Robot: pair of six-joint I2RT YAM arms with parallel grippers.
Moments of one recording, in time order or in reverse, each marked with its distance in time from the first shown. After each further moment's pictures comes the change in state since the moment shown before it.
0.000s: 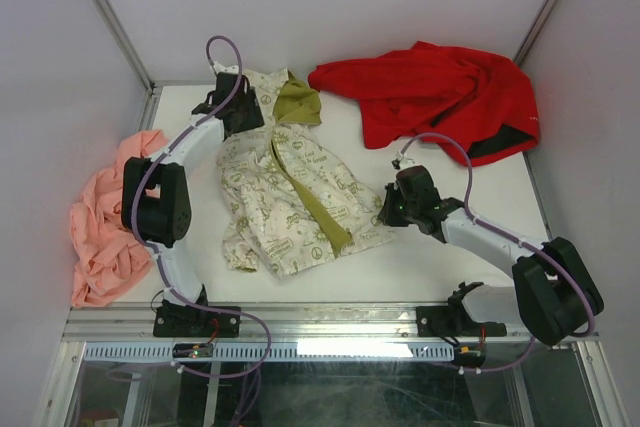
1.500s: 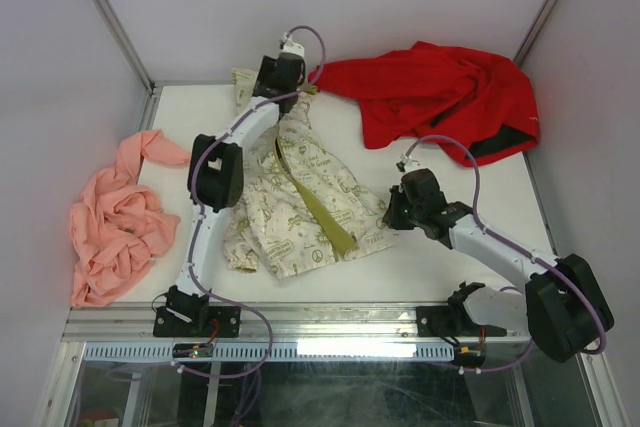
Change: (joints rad) left arm -0.190 0.573 0.662 0.133 -0.512 0.622; right arm 0.000 -0.093 -0.020 -0.071 0.014 -0.016
